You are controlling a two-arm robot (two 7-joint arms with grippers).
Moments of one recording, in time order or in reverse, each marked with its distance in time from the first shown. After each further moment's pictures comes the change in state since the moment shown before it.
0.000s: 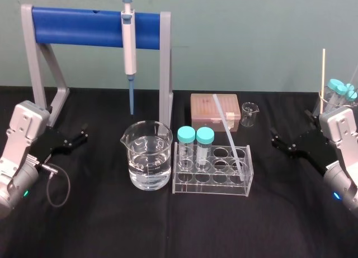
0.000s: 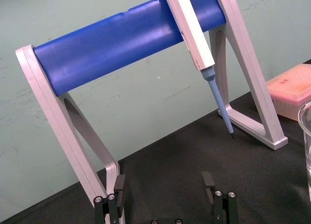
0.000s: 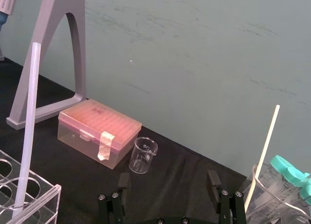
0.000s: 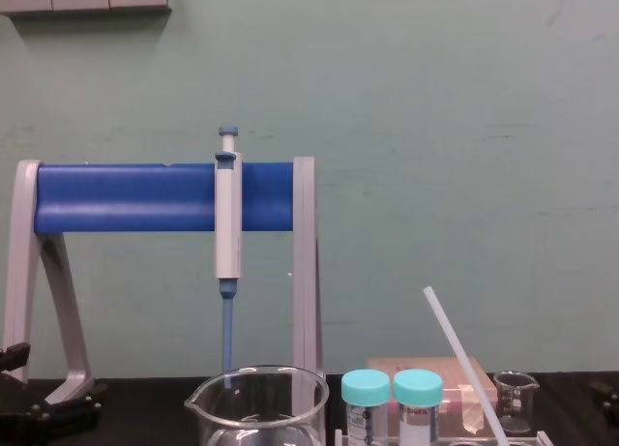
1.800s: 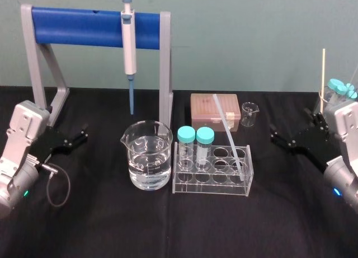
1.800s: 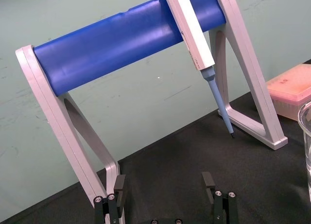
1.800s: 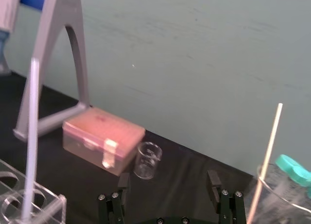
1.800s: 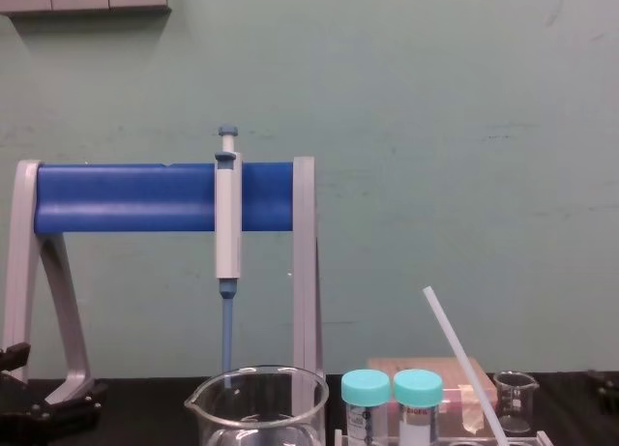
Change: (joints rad) left arm 0.000 0.000 0.000 0.000 0.000 0.000 0.000; right arm -0.006 -0.013 0.030 -0.009 0.039 0.011 0.037
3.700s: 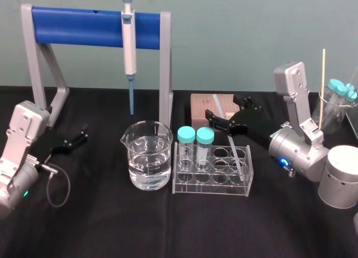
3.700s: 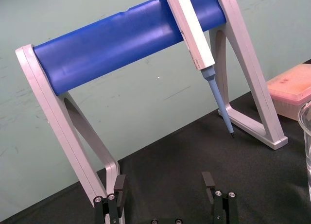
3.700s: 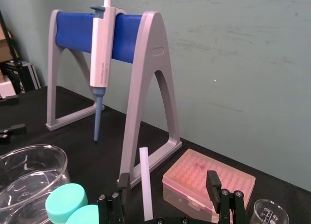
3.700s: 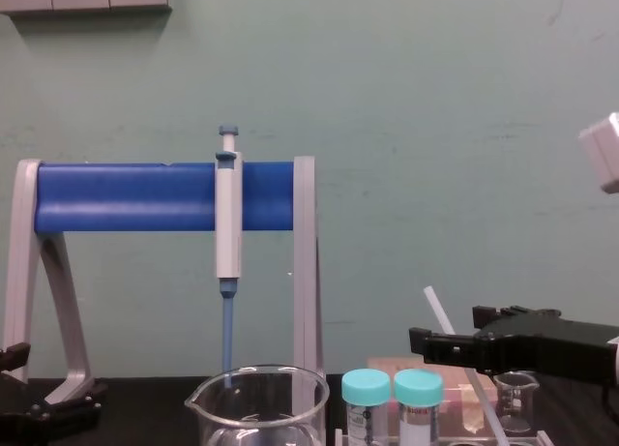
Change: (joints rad) left arm 0.000 0.000 0.000 0.000 0.000 0.000 0.000; right arm 0.171 -0.223 0.016 0.070 0.077 0.208 0.331
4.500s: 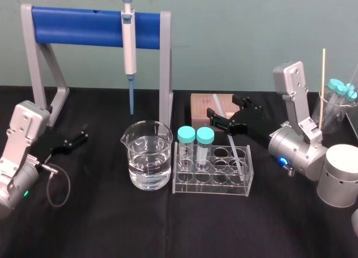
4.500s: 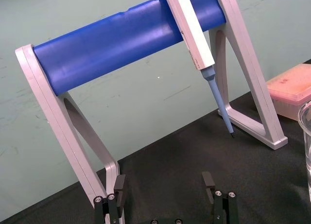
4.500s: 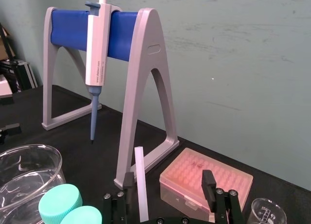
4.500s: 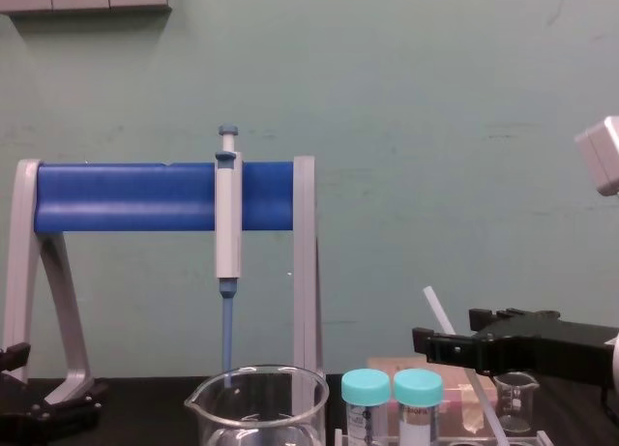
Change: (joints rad) left arm 0.000 0.000 0.000 0.000 0.000 0.000 0.000; right arm 0.006 -0.016 0.011 0.017 -0.018 0.006 0.001
